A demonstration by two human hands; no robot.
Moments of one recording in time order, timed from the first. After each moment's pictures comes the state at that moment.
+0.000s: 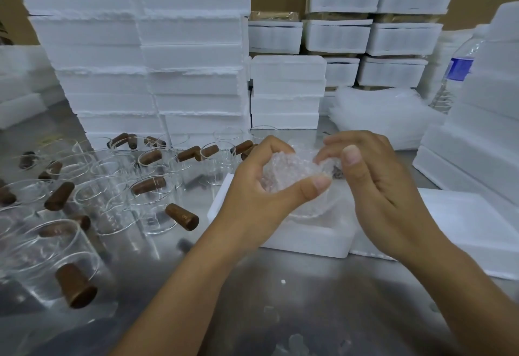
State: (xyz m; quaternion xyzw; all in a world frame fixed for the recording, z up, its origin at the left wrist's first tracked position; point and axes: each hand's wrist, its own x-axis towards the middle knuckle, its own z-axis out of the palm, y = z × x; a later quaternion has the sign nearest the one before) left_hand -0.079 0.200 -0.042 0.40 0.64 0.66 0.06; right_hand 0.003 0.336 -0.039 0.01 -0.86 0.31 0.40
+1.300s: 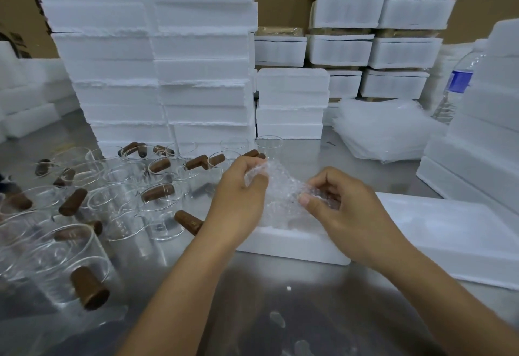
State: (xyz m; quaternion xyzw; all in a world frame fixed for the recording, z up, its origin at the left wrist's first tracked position) left_hand -0.104 0.194 -0.050 0.22 0.75 0.62 0.04; right_hand -0.013 0.326 -0.056 -0.07 -0.86 0.41 0.28
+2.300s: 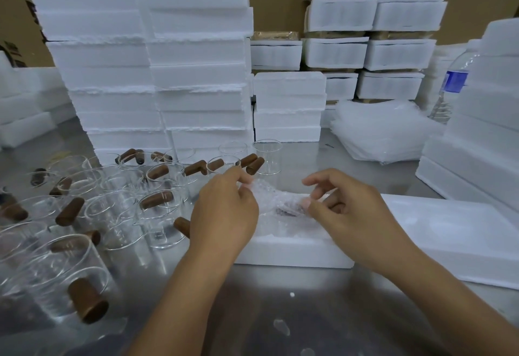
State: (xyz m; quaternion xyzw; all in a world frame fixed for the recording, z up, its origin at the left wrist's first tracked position) left_hand -0.109 0.185 -0.055 0.20 0.87 0.44 -0.09; right_hand -0.014 0.333 -0.061 -0.07 -0.87 0.39 0.28
